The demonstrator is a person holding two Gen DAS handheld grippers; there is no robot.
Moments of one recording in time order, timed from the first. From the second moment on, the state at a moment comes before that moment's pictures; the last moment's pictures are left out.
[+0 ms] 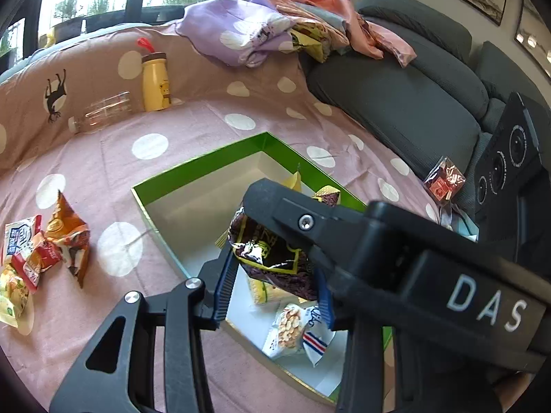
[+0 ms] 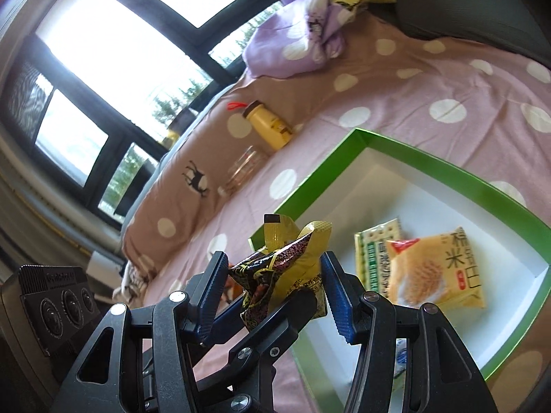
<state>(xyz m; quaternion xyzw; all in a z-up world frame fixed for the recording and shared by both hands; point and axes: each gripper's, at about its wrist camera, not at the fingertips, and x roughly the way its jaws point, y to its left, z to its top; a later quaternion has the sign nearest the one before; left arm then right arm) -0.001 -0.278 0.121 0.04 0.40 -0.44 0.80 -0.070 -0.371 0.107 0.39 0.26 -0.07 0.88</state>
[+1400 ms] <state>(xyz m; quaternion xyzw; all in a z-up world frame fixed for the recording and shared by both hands) 0.017 -0.338 0.064 0.11 0.49 -0.43 0.75 -0.072 -0.420 0.055 0.46 0.34 -0.17 0.80</state>
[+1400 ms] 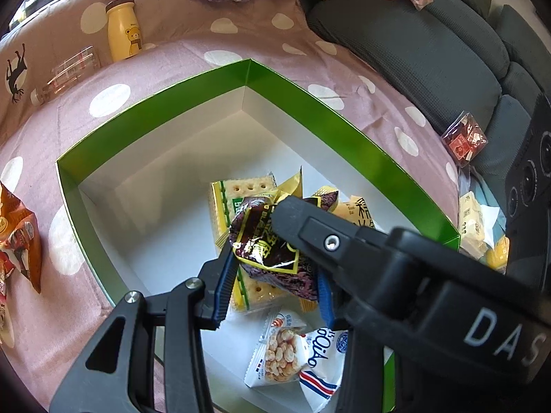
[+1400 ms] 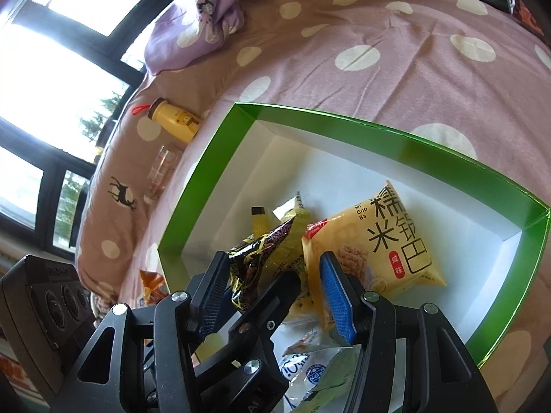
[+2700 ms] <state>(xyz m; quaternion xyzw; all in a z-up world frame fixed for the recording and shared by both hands) 0.029 -0.127 0.127 -0.02 0.43 -0.27 0.86 -0.066 -0.392 0.088 0.40 0.30 -0.19 0.85</state>
